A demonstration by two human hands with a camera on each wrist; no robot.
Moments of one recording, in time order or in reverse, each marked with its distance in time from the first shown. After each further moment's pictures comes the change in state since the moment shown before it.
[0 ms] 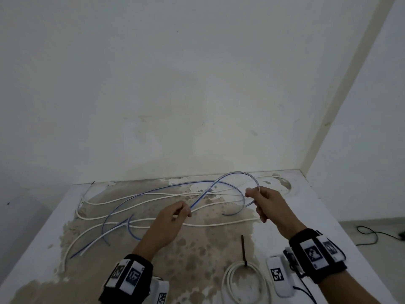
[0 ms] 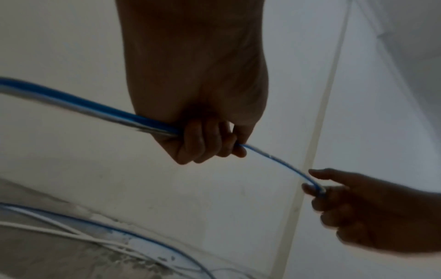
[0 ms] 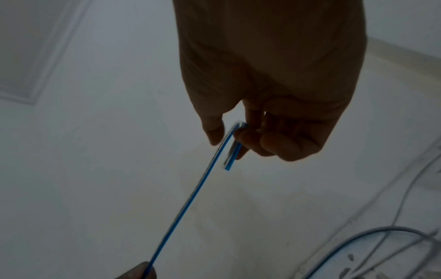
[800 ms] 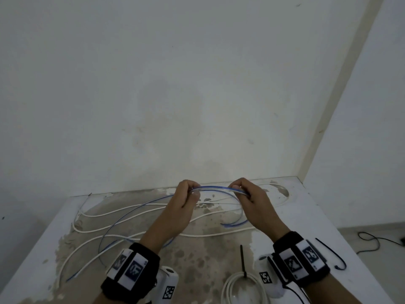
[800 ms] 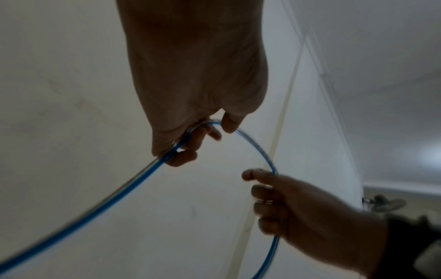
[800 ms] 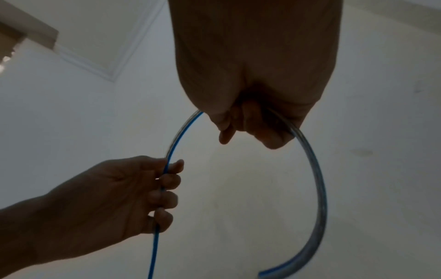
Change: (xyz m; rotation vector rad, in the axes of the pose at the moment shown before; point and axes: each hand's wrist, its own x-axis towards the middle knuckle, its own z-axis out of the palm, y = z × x) left_hand 0.032 0.071 -0.009 -0.214 0.031 0.090; right_hand 0.007 -0.022 0.022 -0.233 0.000 -0.573
